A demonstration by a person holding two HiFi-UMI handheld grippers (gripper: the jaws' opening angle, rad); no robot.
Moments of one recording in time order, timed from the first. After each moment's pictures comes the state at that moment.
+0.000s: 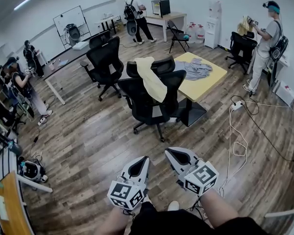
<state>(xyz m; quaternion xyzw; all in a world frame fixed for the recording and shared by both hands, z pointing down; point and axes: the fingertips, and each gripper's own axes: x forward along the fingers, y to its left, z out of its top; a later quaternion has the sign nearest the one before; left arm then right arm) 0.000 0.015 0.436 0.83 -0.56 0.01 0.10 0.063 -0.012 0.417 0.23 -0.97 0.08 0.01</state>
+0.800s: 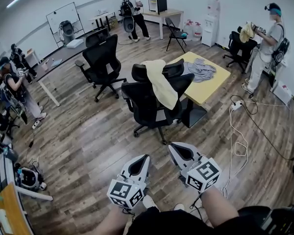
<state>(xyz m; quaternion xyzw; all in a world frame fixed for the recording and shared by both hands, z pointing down) -0.099 -0.063 0.436 0.84 -0.53 0.00 0.11 -0.028 -0.101 0.414 0.27 -0.96 0.08 0.01</state>
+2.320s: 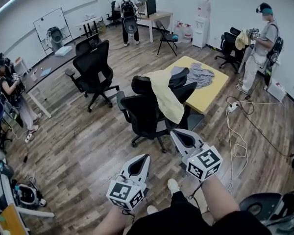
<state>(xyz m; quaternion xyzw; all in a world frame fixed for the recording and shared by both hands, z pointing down) -0.169 -0.162 0.425 0.87 -0.49 -0.01 0.09 -0.091 -0.238 0.391 0.34 -0.94 0.03 0.01</state>
